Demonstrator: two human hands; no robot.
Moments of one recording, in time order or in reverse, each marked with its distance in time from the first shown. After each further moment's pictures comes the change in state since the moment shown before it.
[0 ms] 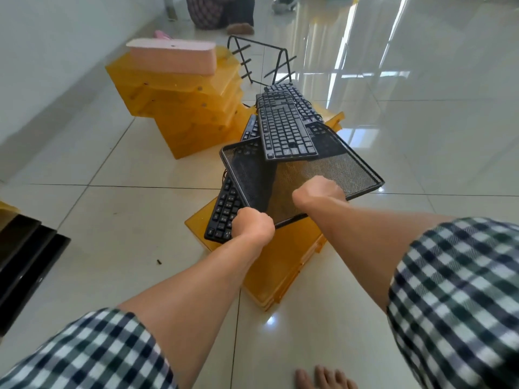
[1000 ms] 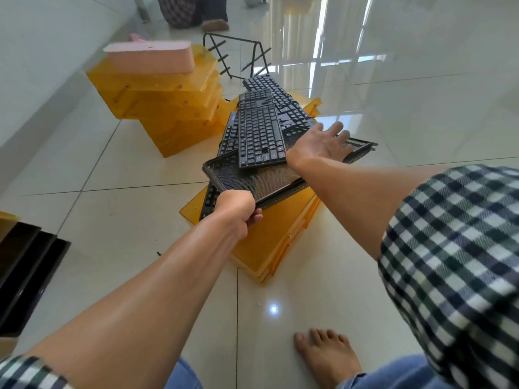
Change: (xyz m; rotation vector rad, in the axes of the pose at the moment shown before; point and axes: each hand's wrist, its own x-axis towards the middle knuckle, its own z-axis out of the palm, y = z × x) left_hand -0.058 0.005 -0.048 -0.467 -0.188 -0.090; right_hand -0.011 -0.001 -0.058 -0.090 0.235 0.063
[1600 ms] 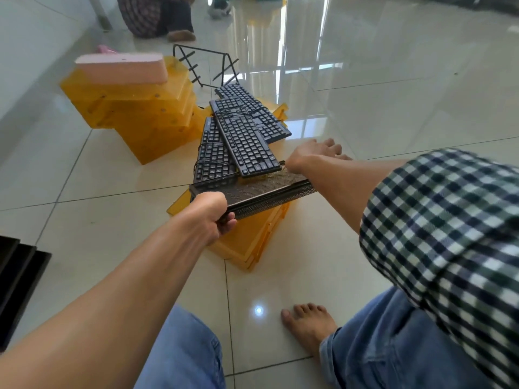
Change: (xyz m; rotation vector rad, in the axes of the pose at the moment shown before) left_hand -0.058 0.003 -0.047 0.097 -0.129 -0.091; right_hand -0.195 0.232 0.187 0.224 -0.770 -0.198
